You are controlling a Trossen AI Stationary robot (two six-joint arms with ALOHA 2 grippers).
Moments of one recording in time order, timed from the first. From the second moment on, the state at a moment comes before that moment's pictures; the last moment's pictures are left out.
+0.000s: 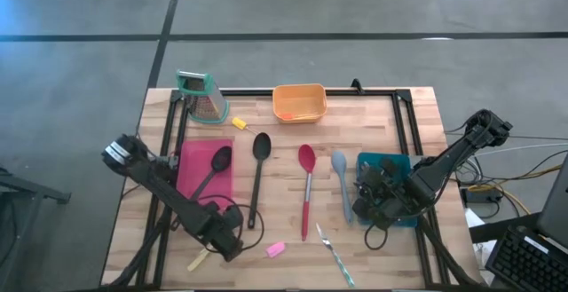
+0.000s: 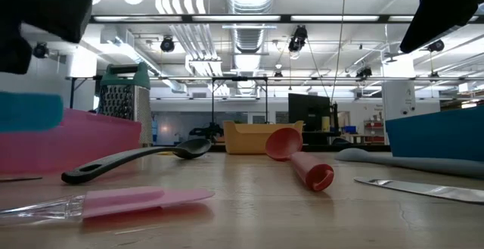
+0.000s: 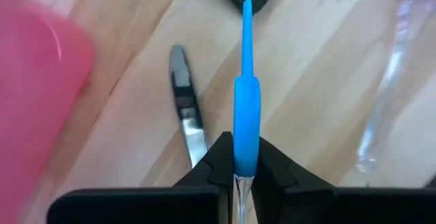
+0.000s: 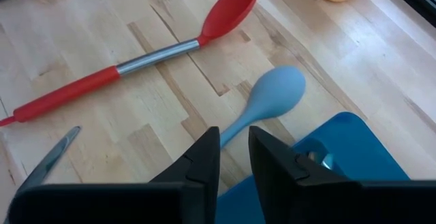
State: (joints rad) left arm -0.68 1.65 1.10 -0.81 -0.06 -1.30; right arm 0.65 1.30 0.99 -1.06 0.67 1.20
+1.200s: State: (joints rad) left arm -0.20 1.52 1.19 -0.43 -0.24 -0.32; right arm 0.65 1.30 0.96 -1.05 0.65 1.21
